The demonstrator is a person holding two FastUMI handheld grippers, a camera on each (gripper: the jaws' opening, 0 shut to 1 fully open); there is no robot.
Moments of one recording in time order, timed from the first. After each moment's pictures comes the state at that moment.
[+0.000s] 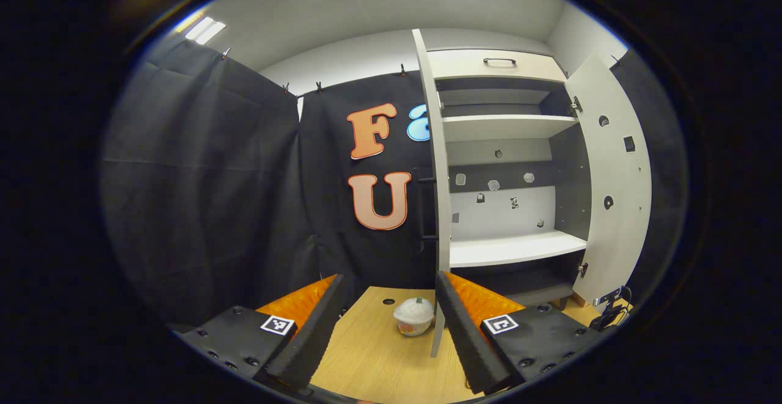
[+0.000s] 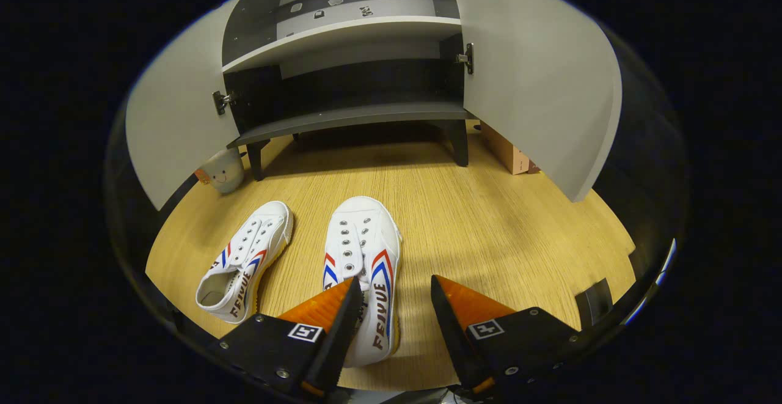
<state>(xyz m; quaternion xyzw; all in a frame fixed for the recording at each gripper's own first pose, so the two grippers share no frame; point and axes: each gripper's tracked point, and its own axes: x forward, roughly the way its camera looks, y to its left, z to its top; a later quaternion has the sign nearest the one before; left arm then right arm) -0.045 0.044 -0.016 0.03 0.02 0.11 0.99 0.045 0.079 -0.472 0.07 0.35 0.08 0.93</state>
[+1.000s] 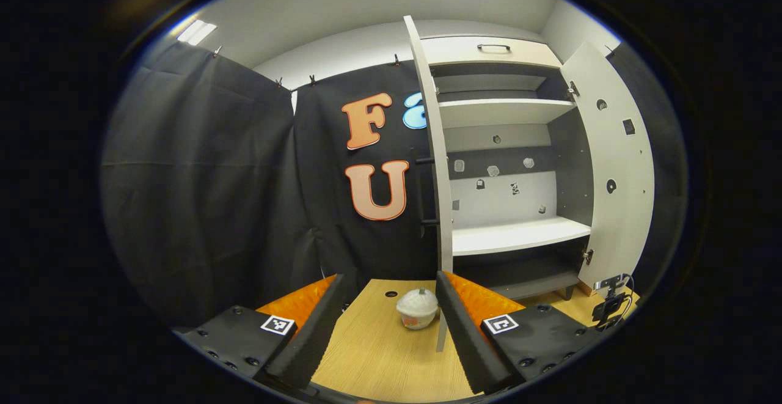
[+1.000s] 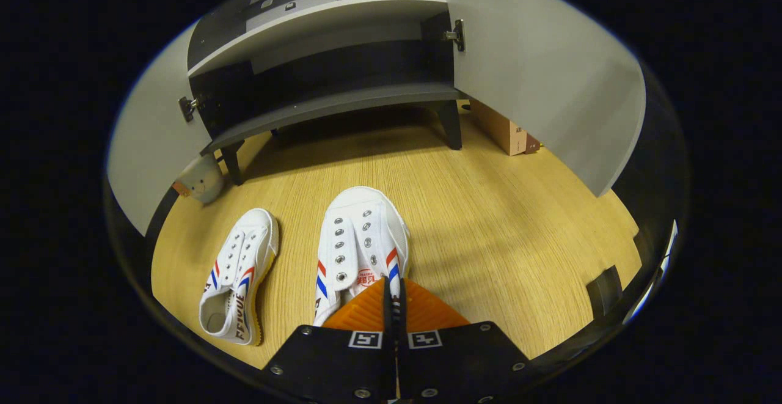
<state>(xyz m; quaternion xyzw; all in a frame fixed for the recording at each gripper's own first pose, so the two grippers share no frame) -0.031 0.039 -0.038 0.05 0.04 0.10 0.99 0.058 0.077 -0.461 0.11 0.39 0.03 0.92</state>
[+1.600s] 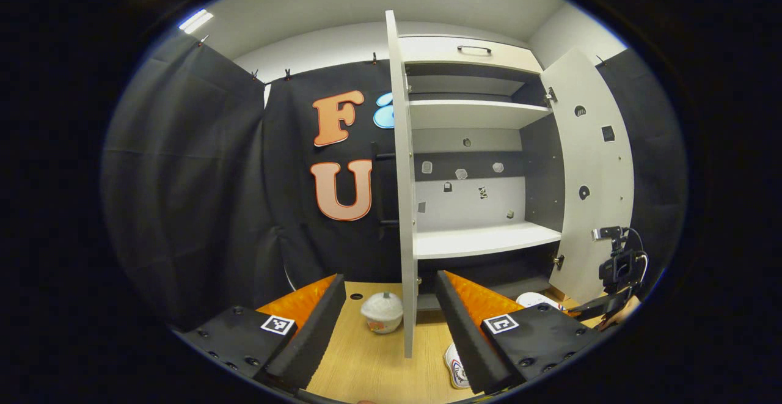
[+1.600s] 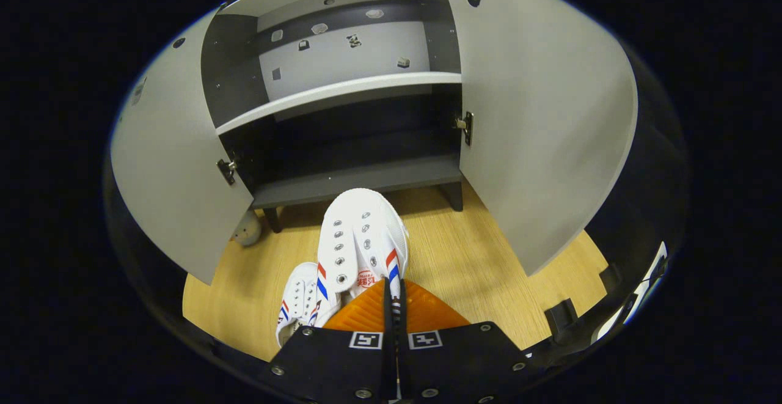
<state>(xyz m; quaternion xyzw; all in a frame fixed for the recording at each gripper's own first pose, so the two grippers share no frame) -0.006 0.004 -0.048 0.02 0.03 0.02 1.00 0.075 0.071 -0.290 0.11 0.33 0.05 0.94</state>
